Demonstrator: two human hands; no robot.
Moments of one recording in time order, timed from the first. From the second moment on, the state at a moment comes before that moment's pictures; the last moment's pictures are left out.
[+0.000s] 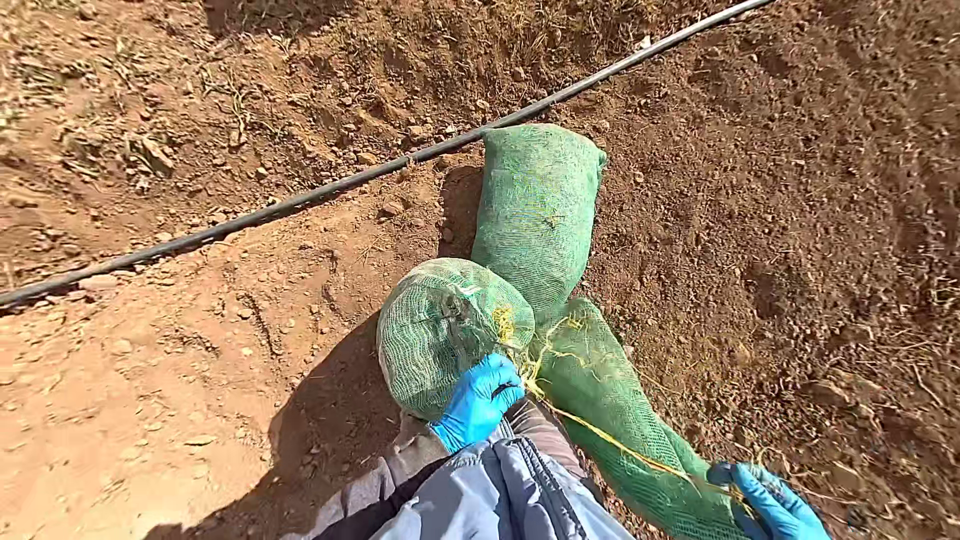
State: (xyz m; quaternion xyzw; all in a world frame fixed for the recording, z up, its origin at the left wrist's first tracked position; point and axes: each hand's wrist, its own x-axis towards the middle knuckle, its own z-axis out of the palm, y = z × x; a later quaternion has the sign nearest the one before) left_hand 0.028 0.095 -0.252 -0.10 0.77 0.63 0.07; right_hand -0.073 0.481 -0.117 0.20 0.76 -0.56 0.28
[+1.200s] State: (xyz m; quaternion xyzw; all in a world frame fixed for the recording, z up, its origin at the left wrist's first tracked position) left_hand 0.065 0.118 -0.210 -0.44 0.47 0.73 0.23; right_hand 0.010 0.320 -0.167 -0.12 0.85 -0.34 0.38
